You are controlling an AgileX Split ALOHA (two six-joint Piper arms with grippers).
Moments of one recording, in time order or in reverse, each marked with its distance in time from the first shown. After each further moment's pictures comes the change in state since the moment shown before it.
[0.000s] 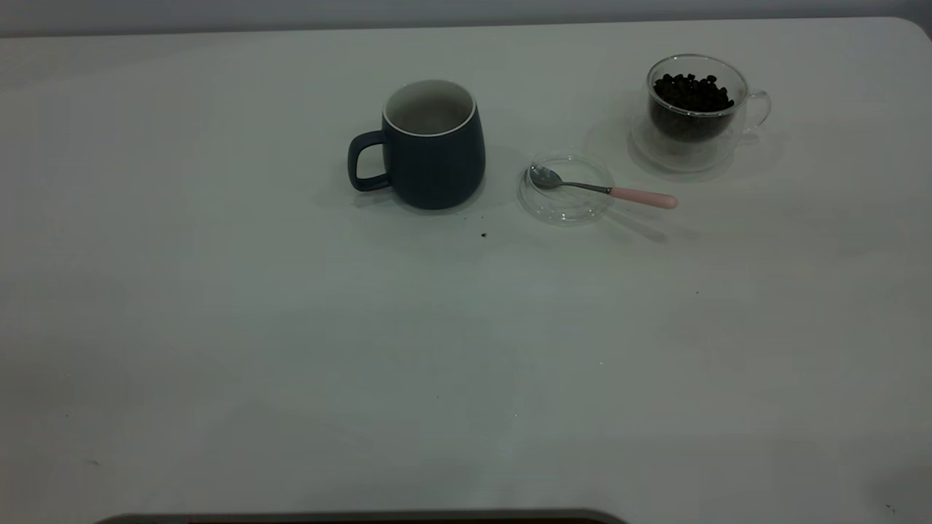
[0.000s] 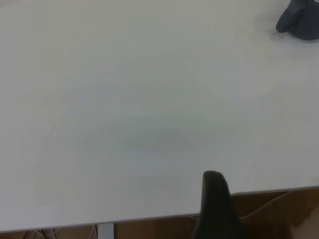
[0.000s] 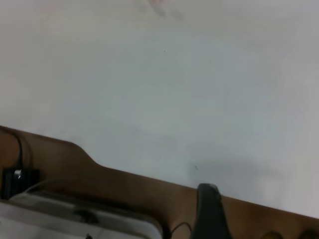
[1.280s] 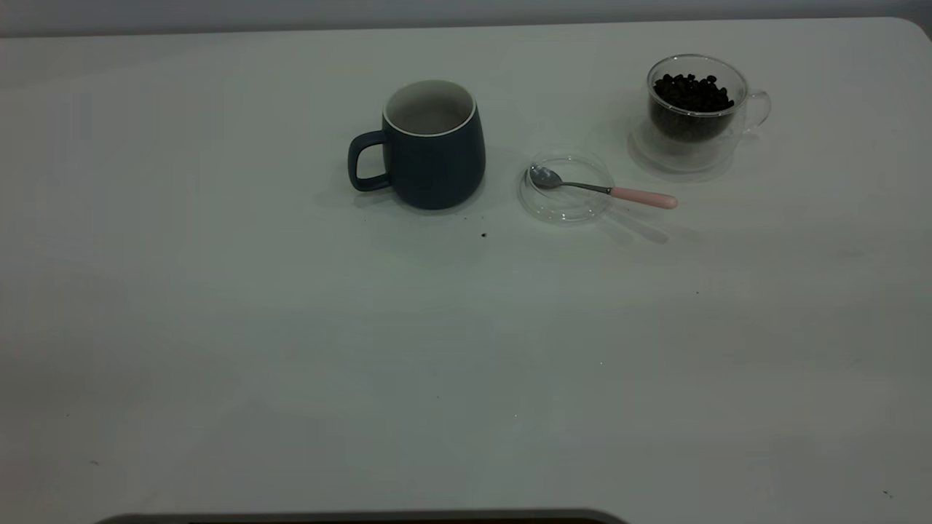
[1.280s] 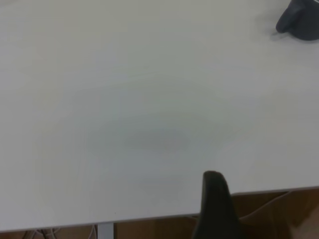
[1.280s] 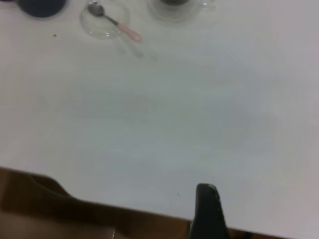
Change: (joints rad) left arm 0.000 0.000 0.000 0.000 0.000 -0.002; right arm 0.000 -0.522 0.235 -0.066 0.006 0.071
